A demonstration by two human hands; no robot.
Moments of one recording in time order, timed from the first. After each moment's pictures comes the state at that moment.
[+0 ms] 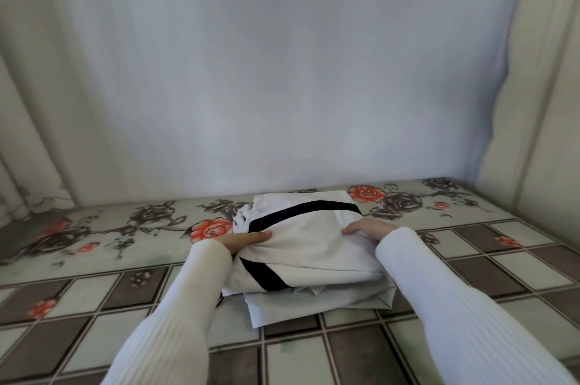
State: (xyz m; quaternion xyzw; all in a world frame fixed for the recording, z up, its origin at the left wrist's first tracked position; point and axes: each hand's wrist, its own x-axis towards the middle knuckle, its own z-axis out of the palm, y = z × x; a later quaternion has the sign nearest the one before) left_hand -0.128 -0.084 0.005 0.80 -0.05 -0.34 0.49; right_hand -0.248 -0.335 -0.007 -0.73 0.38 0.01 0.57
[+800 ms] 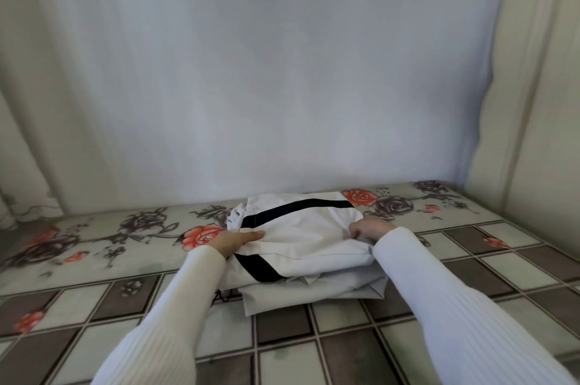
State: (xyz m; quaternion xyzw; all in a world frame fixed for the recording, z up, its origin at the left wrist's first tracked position) left_hand -0.123 -0.094 0.006 0.83 -0.12 -0.22 0.49; right_hand -0.250 -0.344 0.008 -0.82 0.38 -0.02 0.44
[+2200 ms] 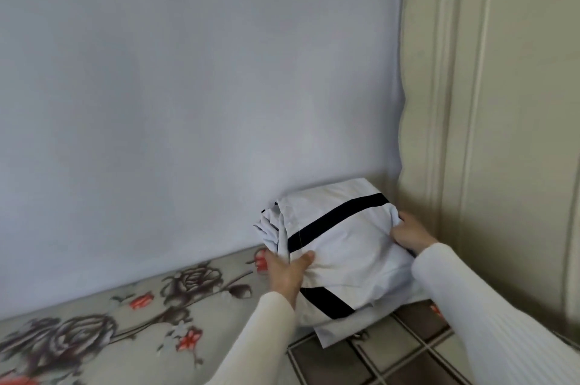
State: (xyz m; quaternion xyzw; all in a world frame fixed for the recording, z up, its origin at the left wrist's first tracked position) left_hand -0.155 -0.431 -0.019 0.64 -0.16 -0.25 0.71; right_hand -0.282 -0.624 0.007 -0.74 0.47 -0.28 0.38
